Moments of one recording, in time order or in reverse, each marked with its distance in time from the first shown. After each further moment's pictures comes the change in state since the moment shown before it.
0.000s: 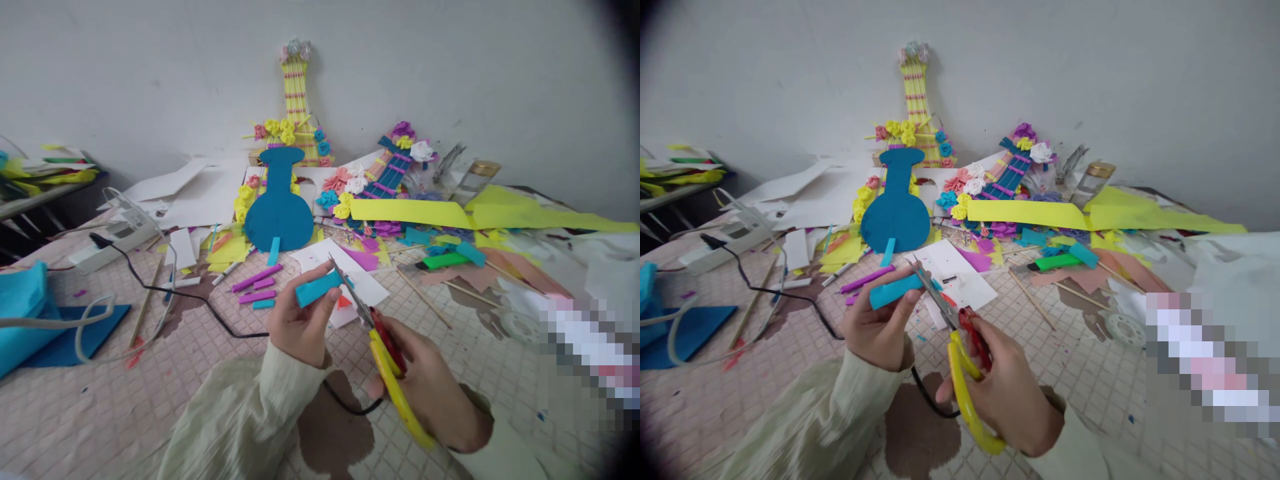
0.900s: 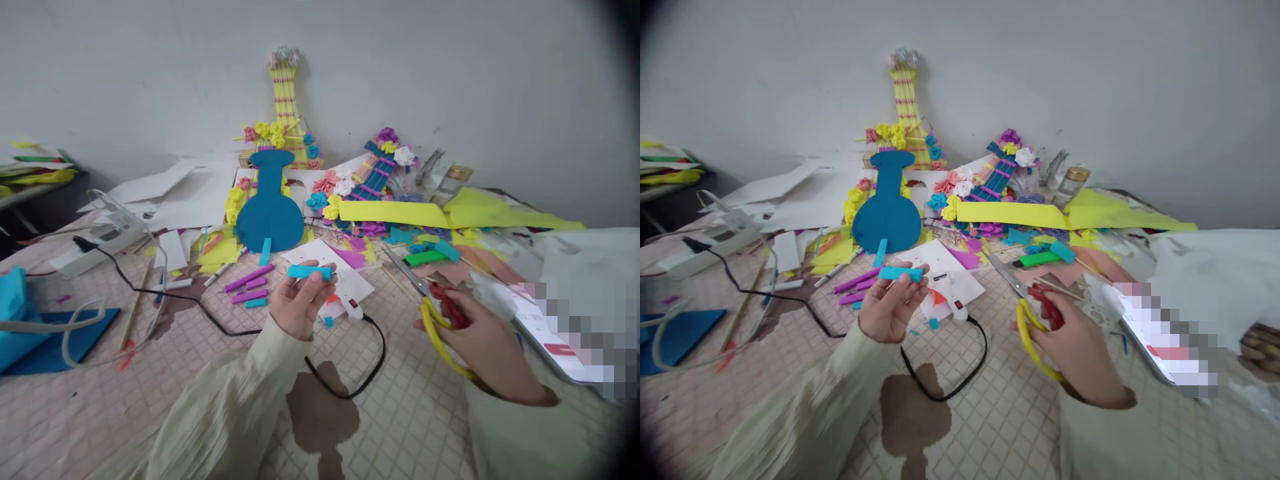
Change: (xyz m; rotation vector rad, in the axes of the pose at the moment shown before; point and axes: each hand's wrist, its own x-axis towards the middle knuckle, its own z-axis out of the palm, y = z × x) left_hand 0.015 0.005 0.002 -0.533 -0.060 -0.739; right_hand 0.000 0.031 -0.096 -0.723 0.478 0.164
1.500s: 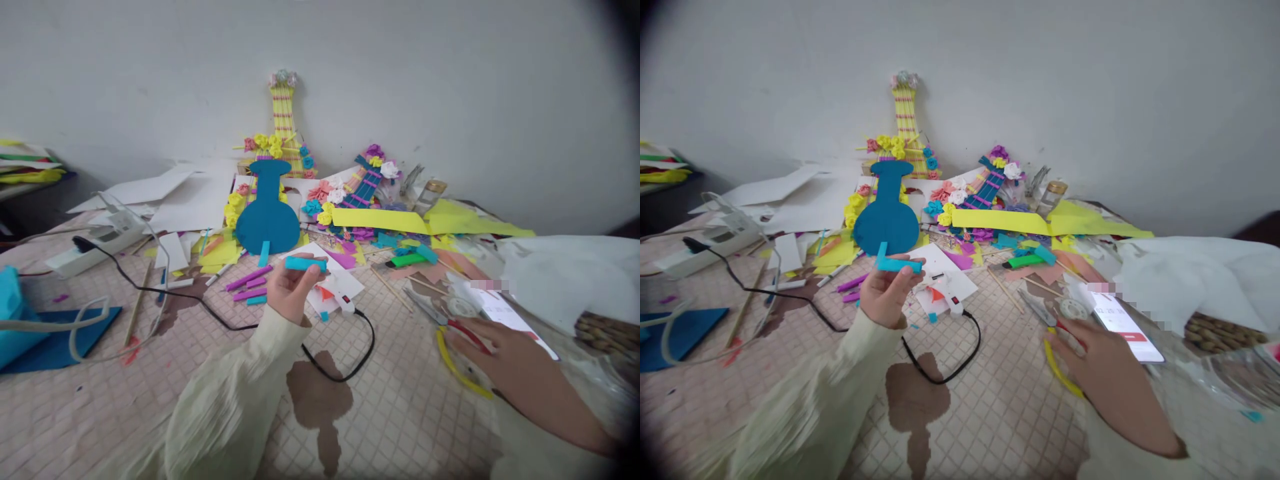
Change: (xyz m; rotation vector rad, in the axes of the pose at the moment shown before) left_hand 0.010 0.003 -0.005 0.161 -0.089 0.348; right_hand -0.030 0.033 -0.040 -0.311 -0.065 -0.198
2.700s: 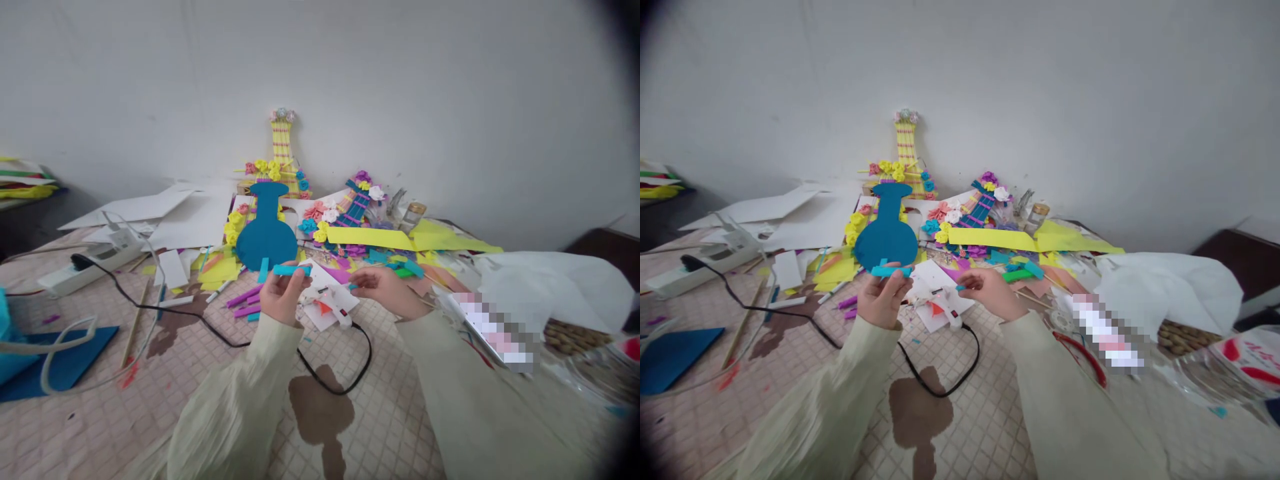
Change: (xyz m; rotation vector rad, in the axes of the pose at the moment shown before) left_hand 0.016 0.010 -0.008 -0.100 0.150 -0.070; right_hand 0.109 -0.114 0.015 0.841 -0.227 -0.239
